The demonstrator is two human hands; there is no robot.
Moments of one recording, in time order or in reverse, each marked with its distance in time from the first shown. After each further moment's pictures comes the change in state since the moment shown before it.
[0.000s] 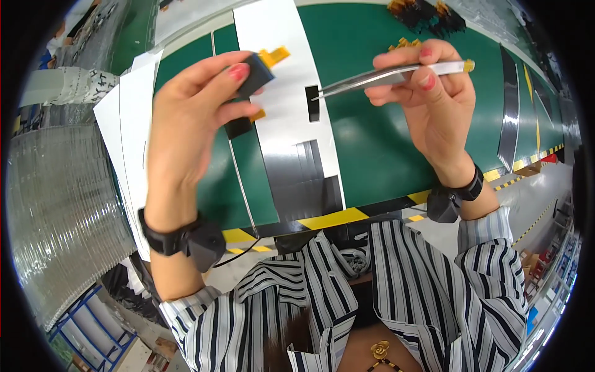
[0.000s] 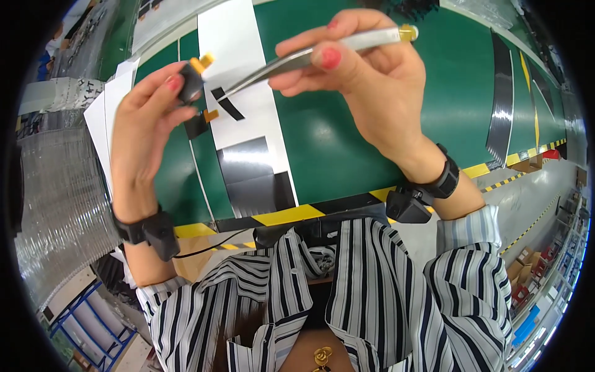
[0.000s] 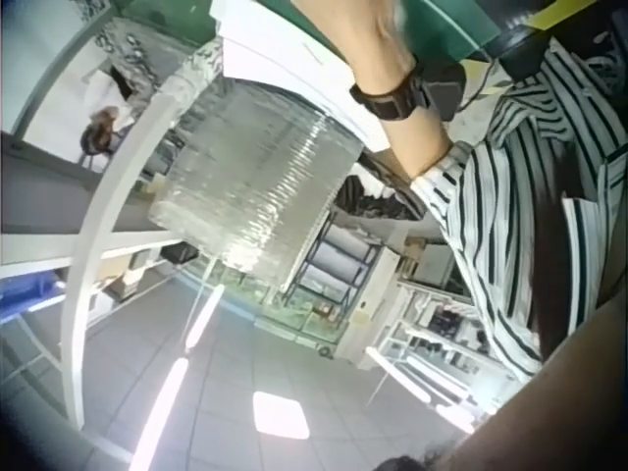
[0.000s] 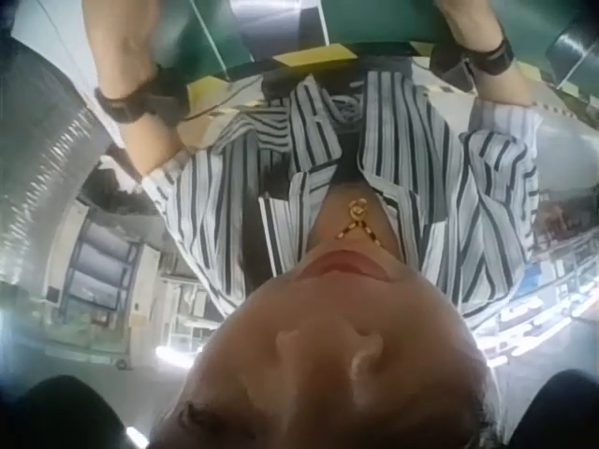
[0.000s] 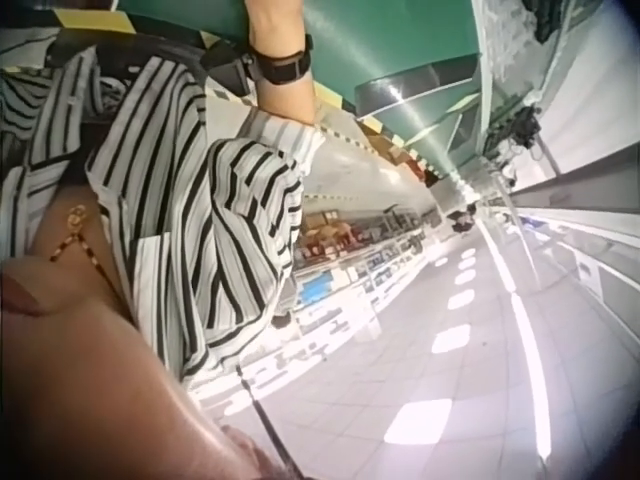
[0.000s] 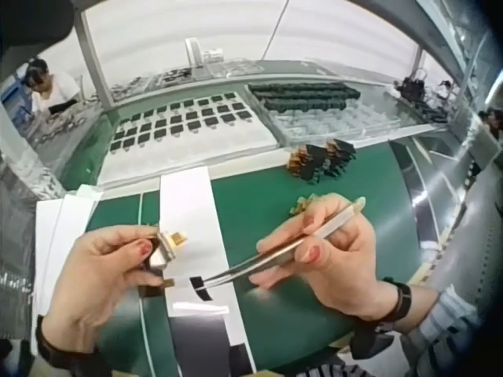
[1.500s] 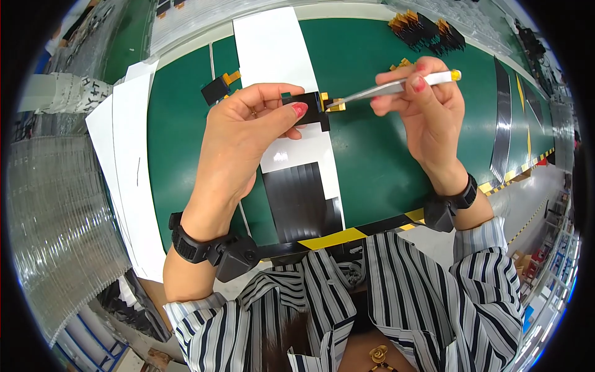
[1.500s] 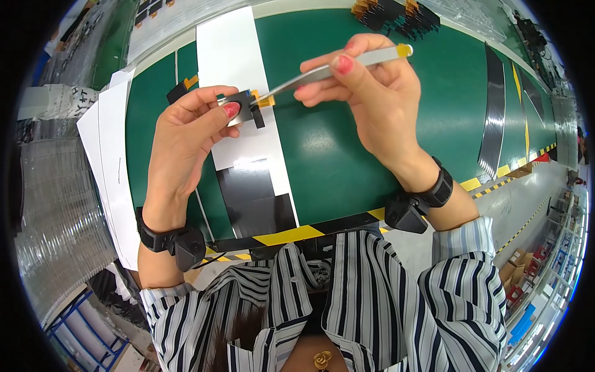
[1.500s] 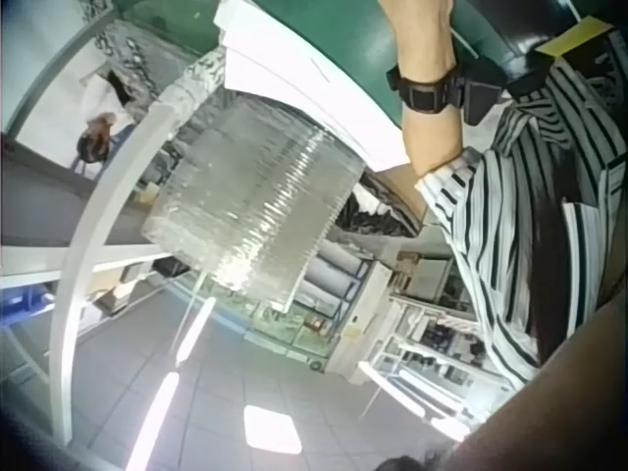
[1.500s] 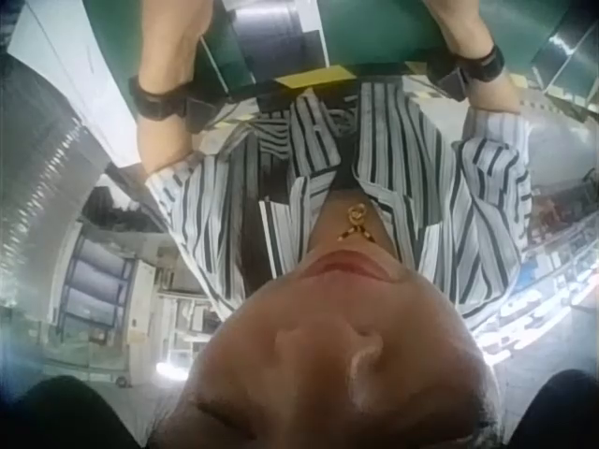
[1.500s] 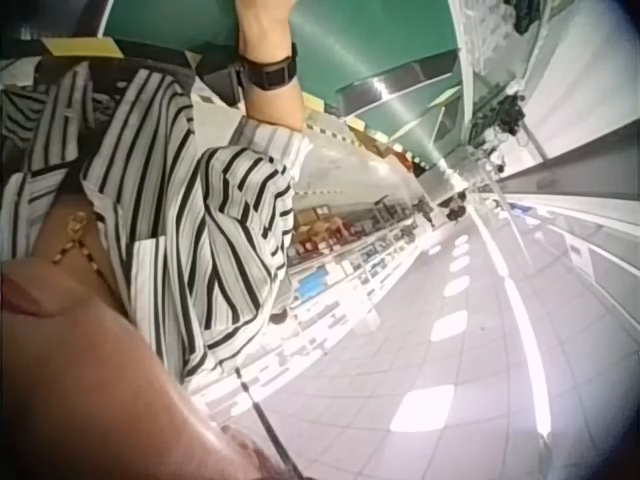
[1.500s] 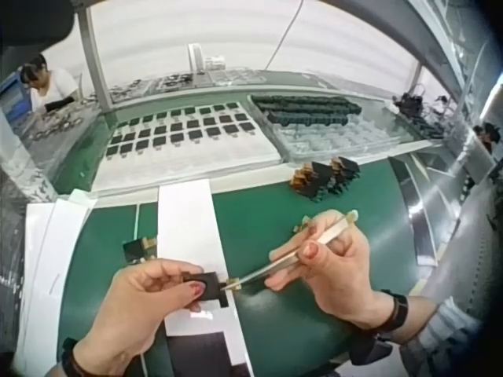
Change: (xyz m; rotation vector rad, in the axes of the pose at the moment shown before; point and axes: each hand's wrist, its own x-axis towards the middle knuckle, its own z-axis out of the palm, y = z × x) left_hand 0.009 -0.031 0.024 -0.196 -0.177 -0.098; right_hand 0.004 0.015 -0.017 -0.021 0.096 0.112
